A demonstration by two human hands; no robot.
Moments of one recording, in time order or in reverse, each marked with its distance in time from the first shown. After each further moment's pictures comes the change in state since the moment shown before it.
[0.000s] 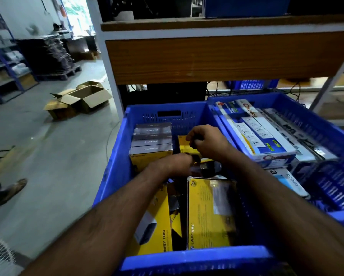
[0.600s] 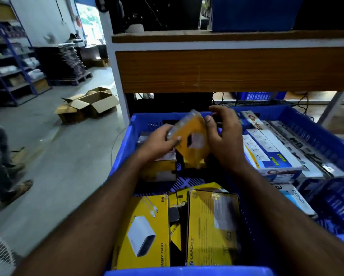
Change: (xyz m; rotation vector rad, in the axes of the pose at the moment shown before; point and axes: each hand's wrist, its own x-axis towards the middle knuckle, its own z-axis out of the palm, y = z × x) left_hand -0.018 -0.052 -0.041 -0.783 0.621 -0.028; right_hand 0.001 -0.012 -0.020 0.189 0.643 -0.292
